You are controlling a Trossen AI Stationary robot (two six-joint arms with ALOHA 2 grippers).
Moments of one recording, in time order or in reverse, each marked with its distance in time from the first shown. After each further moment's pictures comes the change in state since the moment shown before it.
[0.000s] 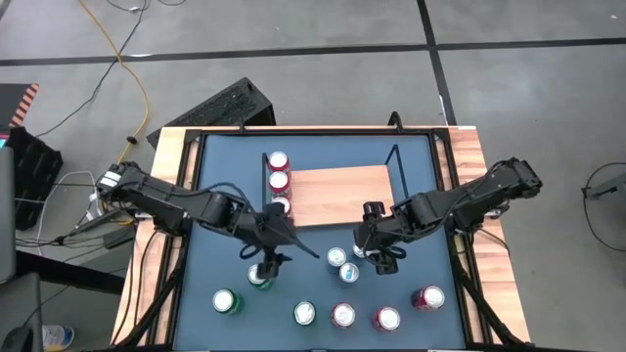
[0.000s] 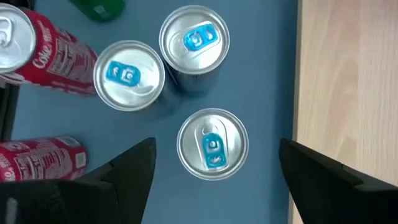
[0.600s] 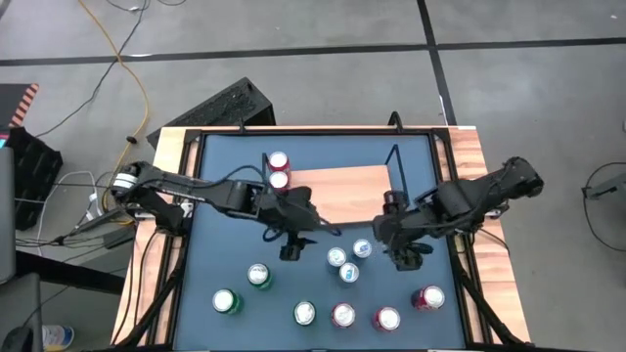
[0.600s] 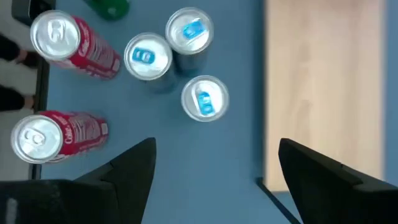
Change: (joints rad) left arm 0.151 0.101 0.052 0.182 0.035 0.295; right arm 0.077 -0.011 0.327 -0.401 0.069 0.116
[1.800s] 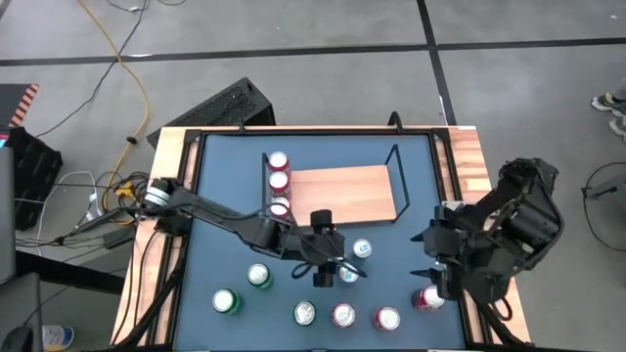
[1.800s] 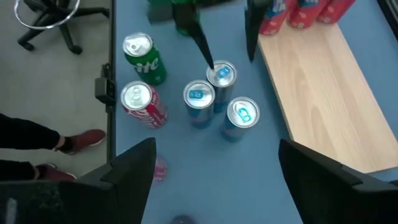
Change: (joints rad) left arm -0.173 0.282 0.178 0.157 -0.319 -0.113; right arm 0.453 -0.008 0.245 -0.188 0.371 0.592
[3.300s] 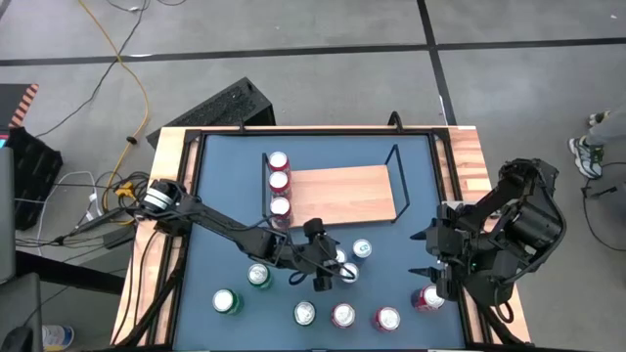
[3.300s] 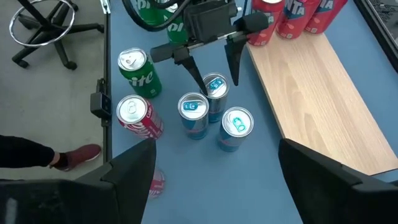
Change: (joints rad) left arm -0.033 -0.004 -0.293 0.360 -0.081 -0.142; right arm 0.023 0.000 0.000 0.001 0.067 0.042
